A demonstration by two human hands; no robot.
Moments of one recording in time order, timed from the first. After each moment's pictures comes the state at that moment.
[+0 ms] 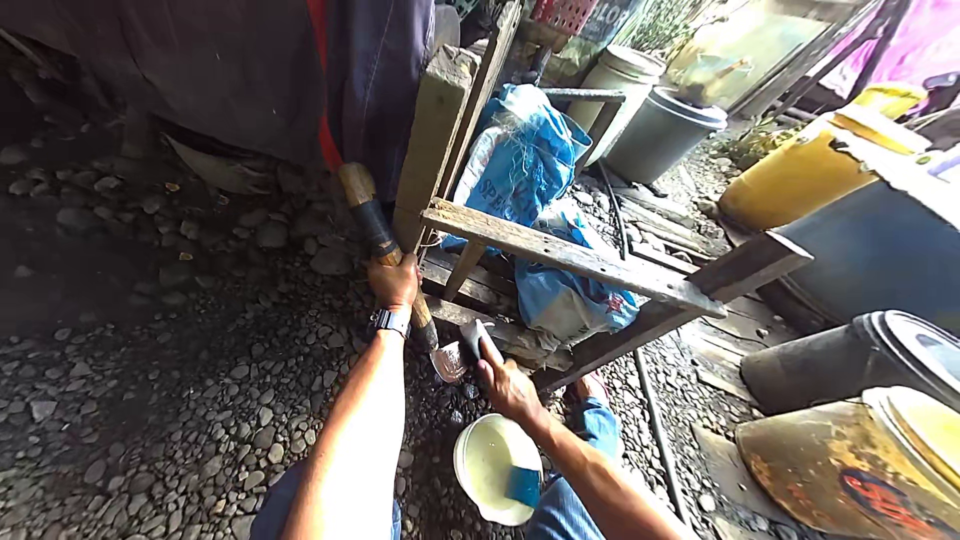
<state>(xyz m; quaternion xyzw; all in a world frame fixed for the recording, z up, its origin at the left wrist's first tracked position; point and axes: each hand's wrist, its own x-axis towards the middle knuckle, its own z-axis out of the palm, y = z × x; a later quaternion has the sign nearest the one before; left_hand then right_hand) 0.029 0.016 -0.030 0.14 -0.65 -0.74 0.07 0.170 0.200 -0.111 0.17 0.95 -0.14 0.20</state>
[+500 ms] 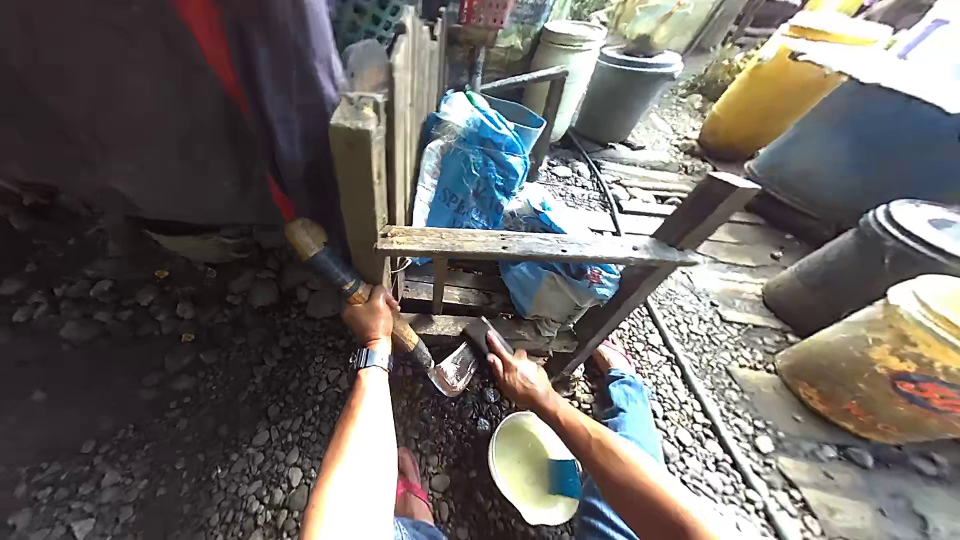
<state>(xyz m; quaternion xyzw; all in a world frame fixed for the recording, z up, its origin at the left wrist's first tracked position) 0.022 0.023 -0.039 0.10 -0.64 -0.75 0.14 0.164 0.218 -0.115 0.20 0.94 -0.19 0.19</state>
